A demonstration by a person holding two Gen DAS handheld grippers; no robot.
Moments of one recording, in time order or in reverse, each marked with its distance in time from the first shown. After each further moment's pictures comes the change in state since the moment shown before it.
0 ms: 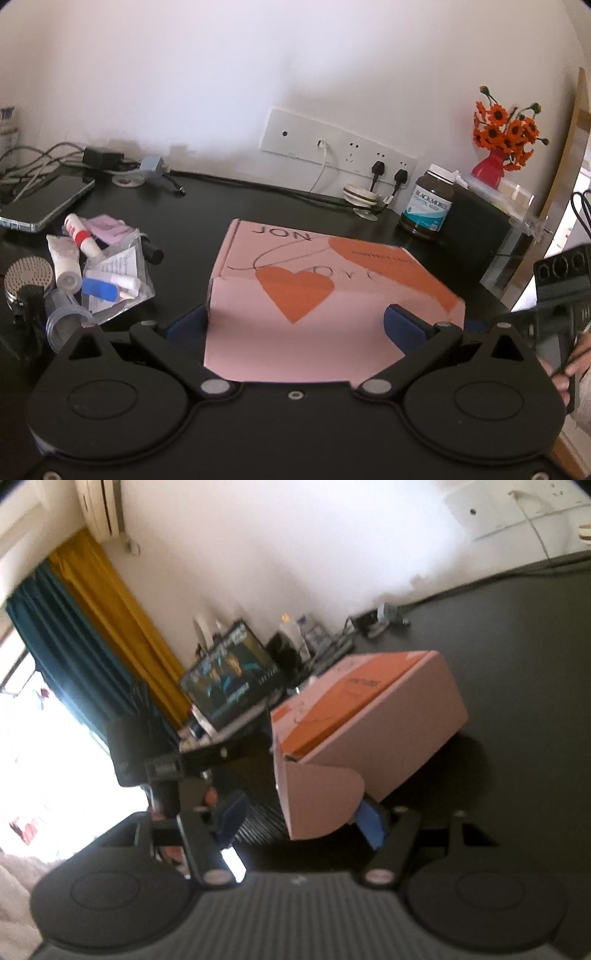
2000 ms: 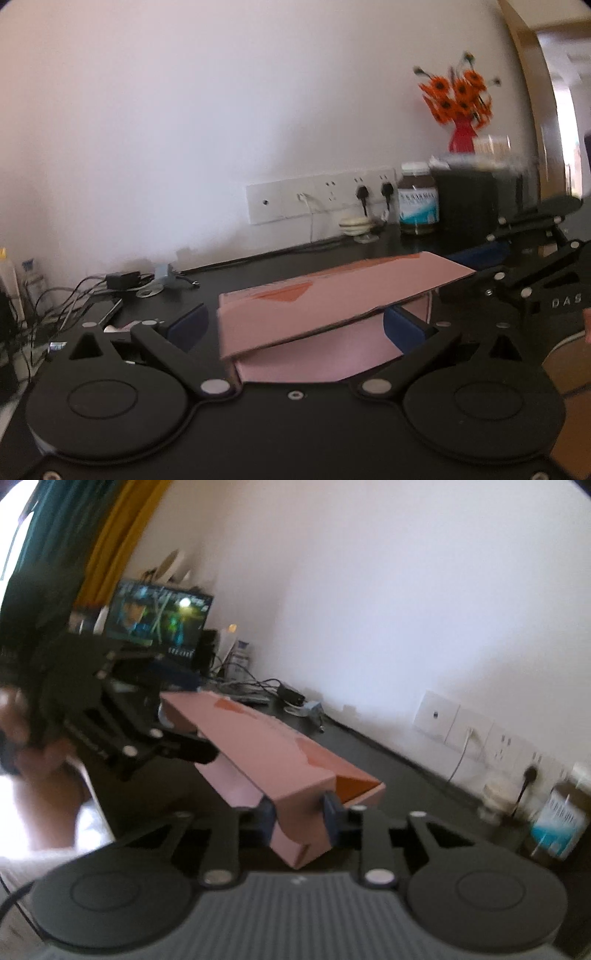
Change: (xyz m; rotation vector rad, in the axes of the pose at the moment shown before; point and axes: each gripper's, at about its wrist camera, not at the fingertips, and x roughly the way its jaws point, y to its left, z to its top) left arm -0.039 -0.056 -0.041 0.358 -0.235 0.161; right arm 0.020 0.093 -0.061 -0.766 -0.168 -0.630
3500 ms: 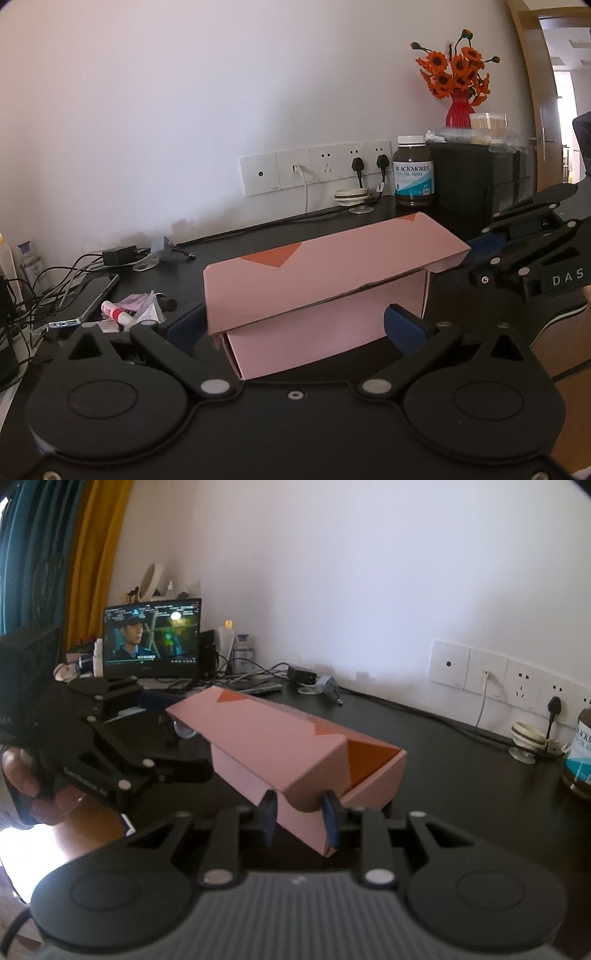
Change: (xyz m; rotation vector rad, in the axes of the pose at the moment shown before) left arm 0.000 -0.011 -0.004 0.043 0.105 -0.018; right arm 0.001 0.002 0.008 0.173 0.090 0.069
